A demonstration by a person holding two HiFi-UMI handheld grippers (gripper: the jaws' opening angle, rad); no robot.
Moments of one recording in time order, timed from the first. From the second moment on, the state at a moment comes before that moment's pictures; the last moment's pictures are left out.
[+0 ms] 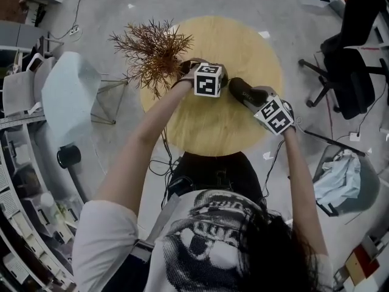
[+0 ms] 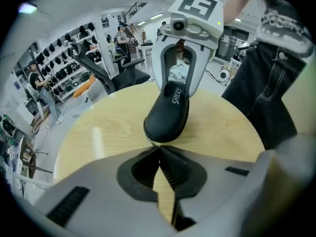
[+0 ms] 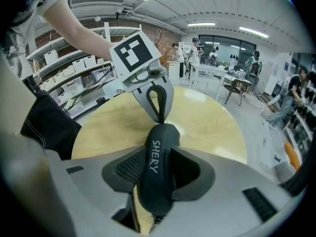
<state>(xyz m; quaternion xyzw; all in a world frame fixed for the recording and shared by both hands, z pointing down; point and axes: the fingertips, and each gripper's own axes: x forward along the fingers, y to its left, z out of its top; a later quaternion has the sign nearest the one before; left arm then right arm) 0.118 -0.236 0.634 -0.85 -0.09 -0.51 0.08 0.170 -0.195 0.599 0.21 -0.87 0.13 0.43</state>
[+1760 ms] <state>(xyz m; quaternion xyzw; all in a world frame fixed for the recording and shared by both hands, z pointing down) 0.133 -0.238 0.652 -0.78 -0.31 -0.53 0.15 0.171 -0.196 0.596 0.11 -0.89 0.13 0.43</state>
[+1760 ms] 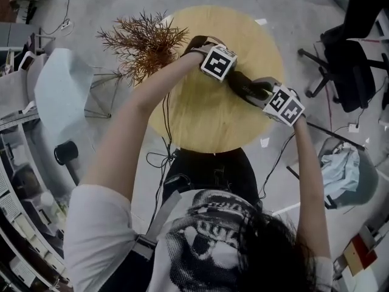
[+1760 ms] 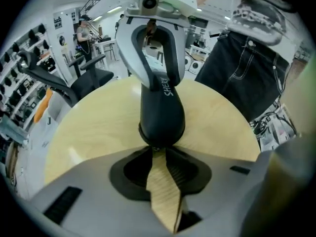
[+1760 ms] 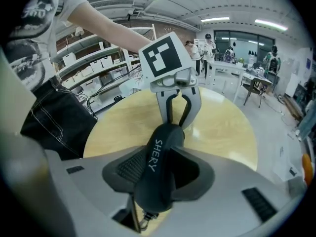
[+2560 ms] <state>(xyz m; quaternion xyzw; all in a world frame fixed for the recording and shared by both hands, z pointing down) 0.129 -0.240 0.648 -0.86 -0.18 -0.48 0.01 0.170 -0.192 0.597 0.15 -0.88 0.12 0.44</state>
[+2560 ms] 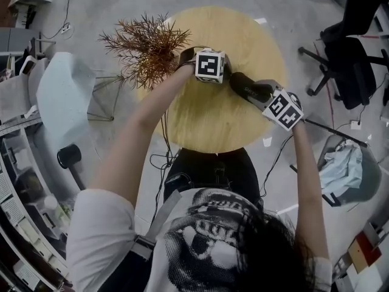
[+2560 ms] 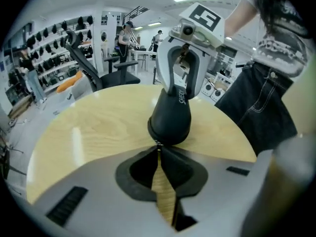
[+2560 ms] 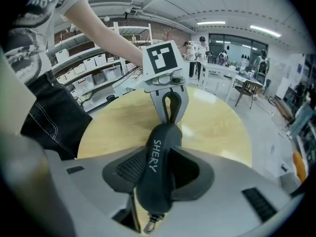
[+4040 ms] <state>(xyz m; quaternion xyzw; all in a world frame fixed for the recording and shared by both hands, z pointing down) 0.137 -0.170 0.641 -0.89 0.07 -0.44 -0.08 0.173 -0.197 0.597 0.17 -0.87 0.17 0.43</state>
